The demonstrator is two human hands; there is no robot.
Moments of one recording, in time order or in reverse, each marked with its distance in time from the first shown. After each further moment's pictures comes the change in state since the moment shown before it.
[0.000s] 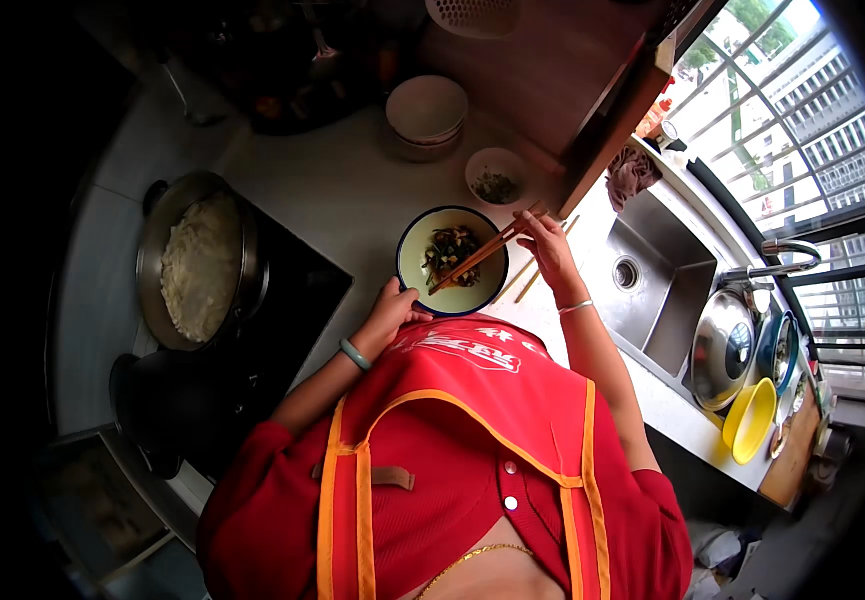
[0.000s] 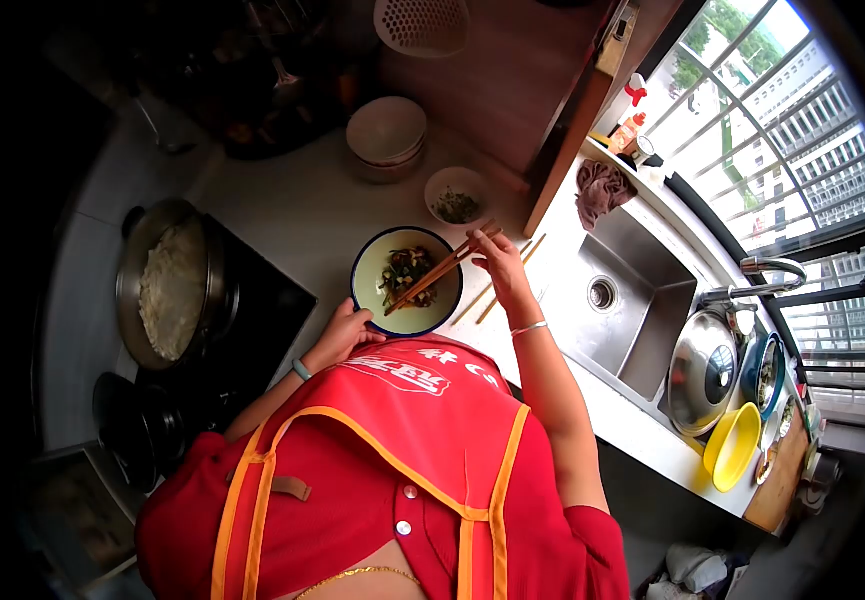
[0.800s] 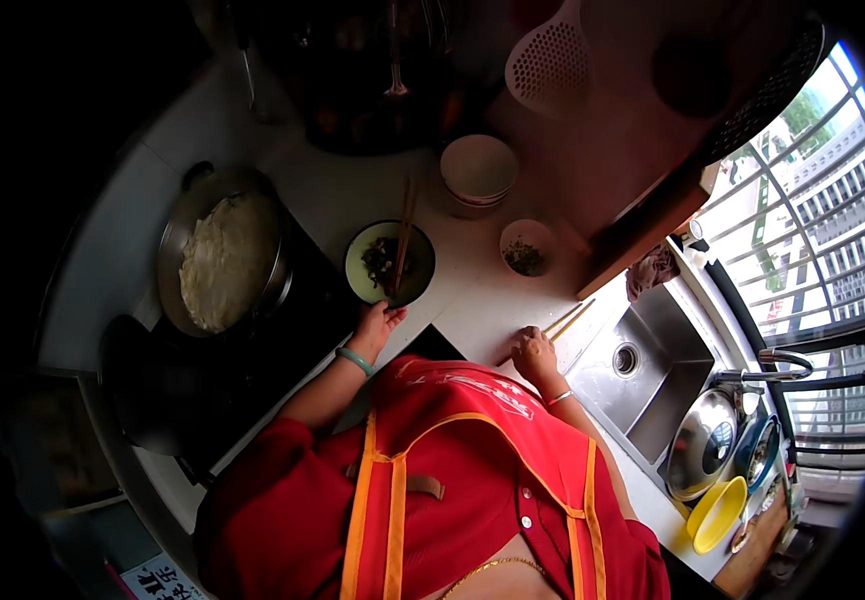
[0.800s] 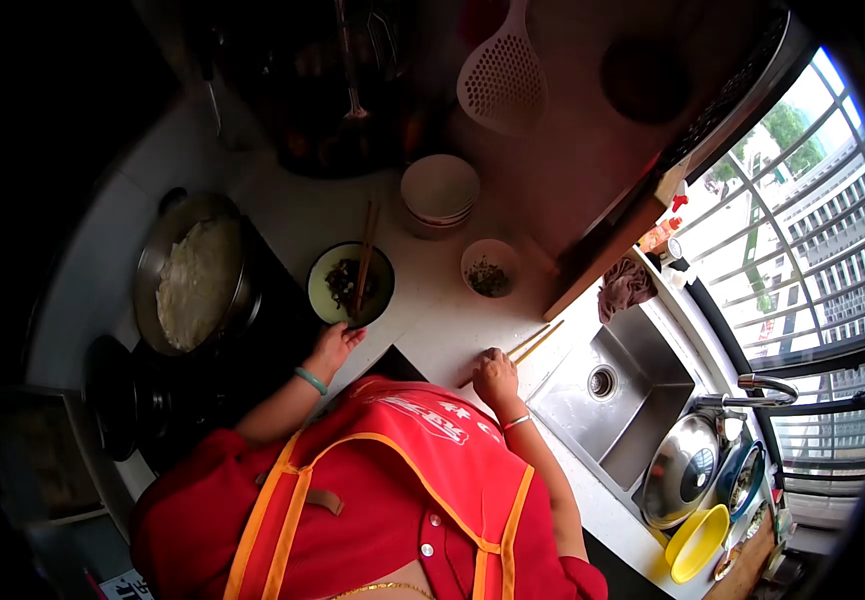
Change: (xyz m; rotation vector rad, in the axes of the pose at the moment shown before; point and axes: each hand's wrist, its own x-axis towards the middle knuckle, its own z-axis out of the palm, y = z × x) left_hand 0.075 -0.033 -0.087 -0.606 0.297 0.187; right_hand -0.014 0.088 -0.028 -1.525 -0.126 -0.347
